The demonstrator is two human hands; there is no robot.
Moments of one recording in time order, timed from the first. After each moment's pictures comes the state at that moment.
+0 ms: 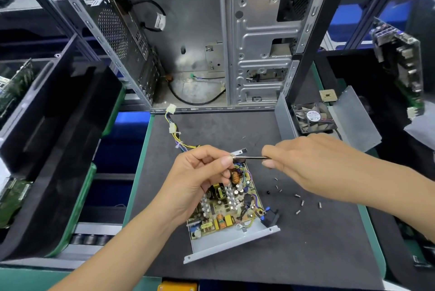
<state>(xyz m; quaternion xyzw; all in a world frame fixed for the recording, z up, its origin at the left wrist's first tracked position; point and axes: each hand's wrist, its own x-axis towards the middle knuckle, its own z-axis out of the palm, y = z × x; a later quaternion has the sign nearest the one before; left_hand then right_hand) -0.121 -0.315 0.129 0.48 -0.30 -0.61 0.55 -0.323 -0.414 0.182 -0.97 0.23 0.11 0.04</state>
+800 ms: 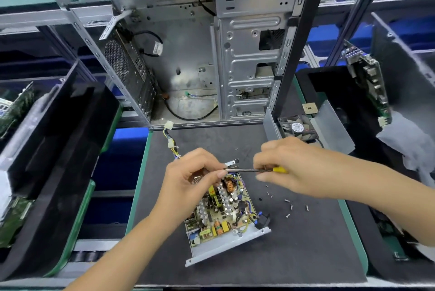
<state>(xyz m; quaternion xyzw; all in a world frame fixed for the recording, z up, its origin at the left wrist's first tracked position) -0.115 -0.311 0.147 0.54 -0.62 -0.27 0.50 -0.321 -0.407 0.217 -0.93 0.26 0.07 0.23</state>
